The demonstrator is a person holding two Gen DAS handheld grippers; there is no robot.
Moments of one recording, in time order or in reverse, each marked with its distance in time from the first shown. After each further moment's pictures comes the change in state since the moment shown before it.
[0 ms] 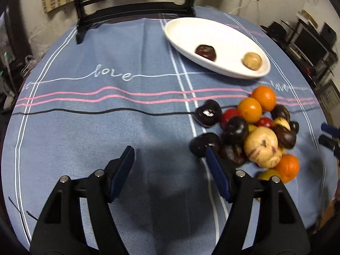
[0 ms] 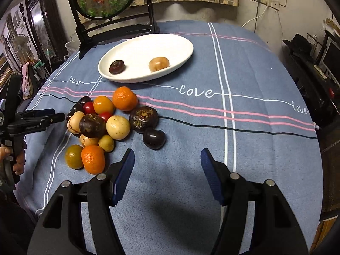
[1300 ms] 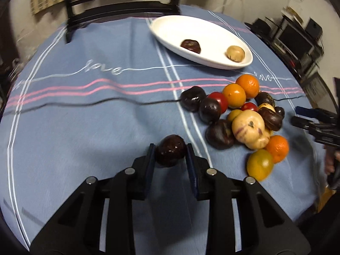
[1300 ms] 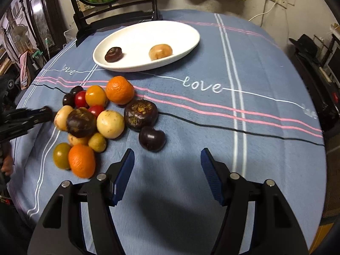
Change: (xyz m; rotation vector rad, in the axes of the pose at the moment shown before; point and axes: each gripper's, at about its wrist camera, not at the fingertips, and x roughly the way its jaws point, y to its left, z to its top) left arm -0.015 0.010 -0.017 0.014 -0.005 -0.097; right arm 0.043 0.004 0.015 -0.056 0.071 0.018
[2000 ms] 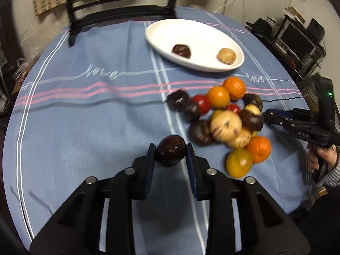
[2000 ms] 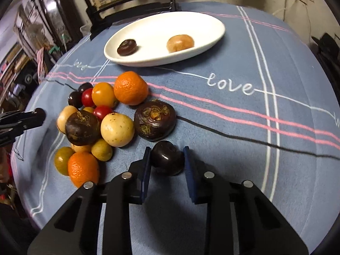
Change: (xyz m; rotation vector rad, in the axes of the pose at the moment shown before) left arm -0.018 -0.030 0.015 0.023 0.015 0.014; right arm 0.008 -0.006 0.009 0.002 -0.003 0.138
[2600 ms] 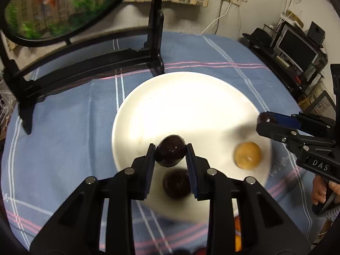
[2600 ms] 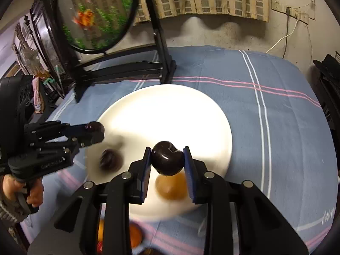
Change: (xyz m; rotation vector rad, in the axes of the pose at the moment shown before) left arm 0.112 -0.008 0.206 0.070 -0.062 -0.017; right arm 0.057 -0.010 0.187 0.003 -0.127 -0.015
